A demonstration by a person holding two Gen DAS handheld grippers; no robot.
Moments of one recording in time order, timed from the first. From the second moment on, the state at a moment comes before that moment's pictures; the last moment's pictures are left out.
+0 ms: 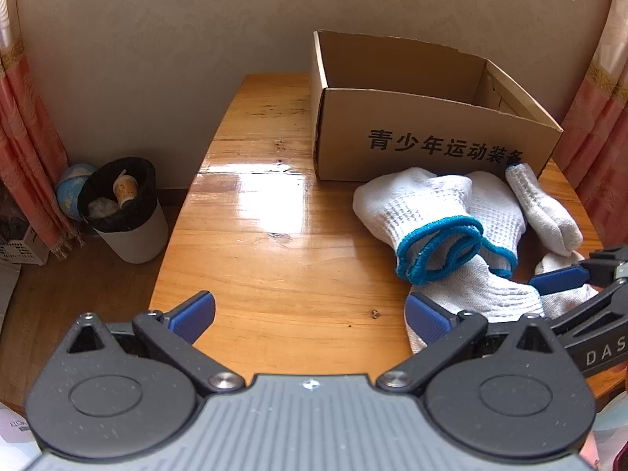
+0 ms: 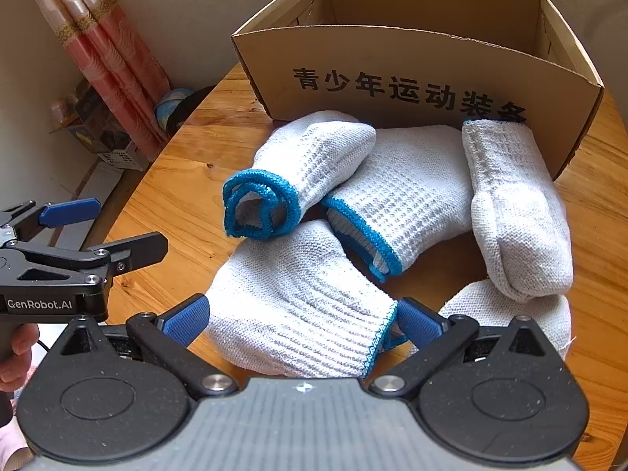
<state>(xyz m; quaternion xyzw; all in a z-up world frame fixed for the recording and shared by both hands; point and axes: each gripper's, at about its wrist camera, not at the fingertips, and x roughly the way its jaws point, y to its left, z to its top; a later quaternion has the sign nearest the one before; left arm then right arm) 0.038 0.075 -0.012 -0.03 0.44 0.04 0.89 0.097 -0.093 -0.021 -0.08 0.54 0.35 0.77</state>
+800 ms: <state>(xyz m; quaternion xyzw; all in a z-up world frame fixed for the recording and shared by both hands) 0.039 0.078 -0.027 -0.03 0.47 0.01 0.88 0.079 -0.111 -0.018 -0.07 0.52 0.39 0.75</state>
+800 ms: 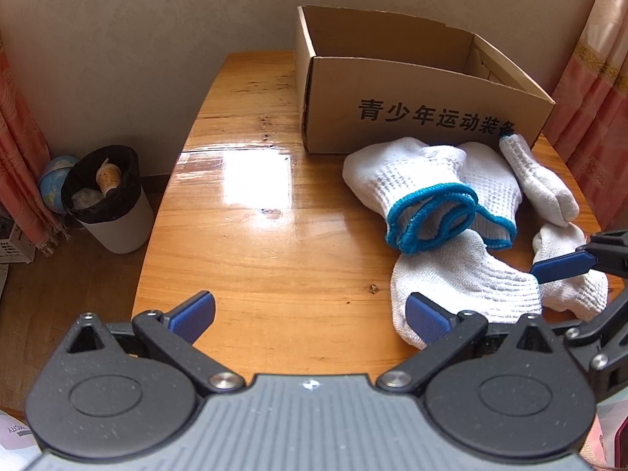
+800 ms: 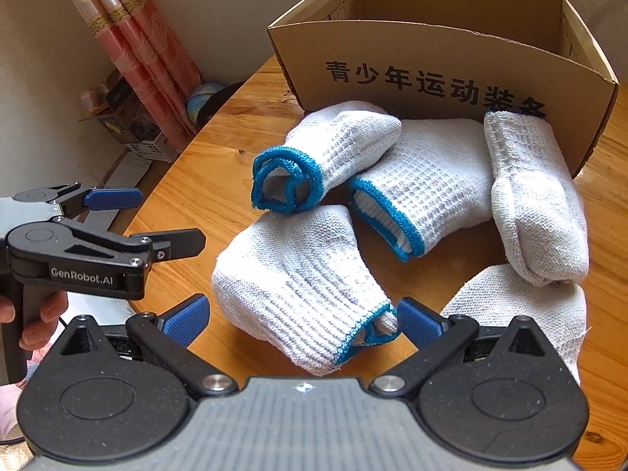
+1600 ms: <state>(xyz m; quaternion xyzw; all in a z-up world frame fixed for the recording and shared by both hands) 0.056 0.042 -0.031 -0.03 0.49 -0.10 0.87 0.065 -0.139 -0.033 -0.12 0.44 0.44 0.78</state>
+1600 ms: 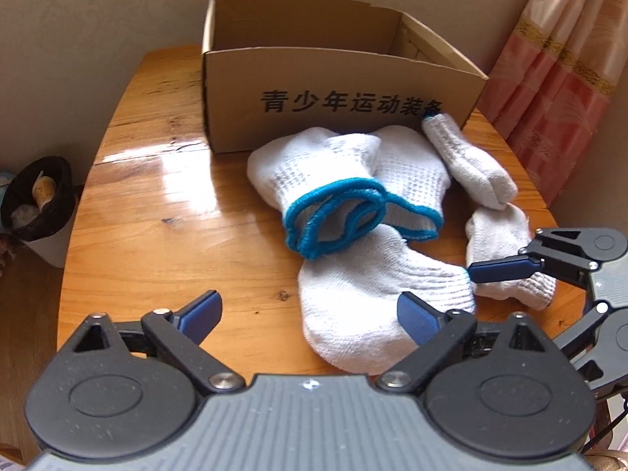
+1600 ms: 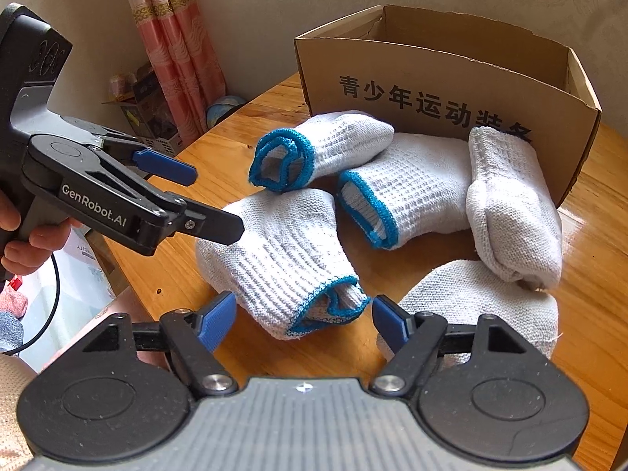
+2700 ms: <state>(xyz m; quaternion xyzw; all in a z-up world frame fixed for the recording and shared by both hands) 0.077 0.044 -0.053 -0.10 0.51 -0.16 0.84 0.064 -0.128 -0.039 -0.18 0.39 0.49 0.76</state>
